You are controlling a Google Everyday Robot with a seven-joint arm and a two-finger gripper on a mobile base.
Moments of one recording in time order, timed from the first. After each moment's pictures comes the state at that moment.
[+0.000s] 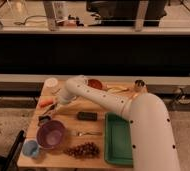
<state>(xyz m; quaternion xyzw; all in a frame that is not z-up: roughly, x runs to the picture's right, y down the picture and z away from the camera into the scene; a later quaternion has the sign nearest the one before) -0.231 0.087 0.890 -0.20 -0.34 -0.12 0.91</state>
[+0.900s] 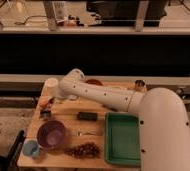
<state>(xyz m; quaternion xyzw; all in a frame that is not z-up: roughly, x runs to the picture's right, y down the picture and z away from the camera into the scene) -0.217 0.035 0.830 -0.13 -0.28 -0.08 0.95</state>
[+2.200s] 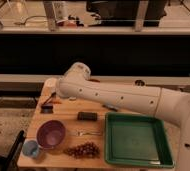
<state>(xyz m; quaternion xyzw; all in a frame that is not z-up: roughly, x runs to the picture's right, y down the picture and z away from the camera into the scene) -0.180 0.010 0.720 -0.08 -0.25 -0.06 0.96</state>
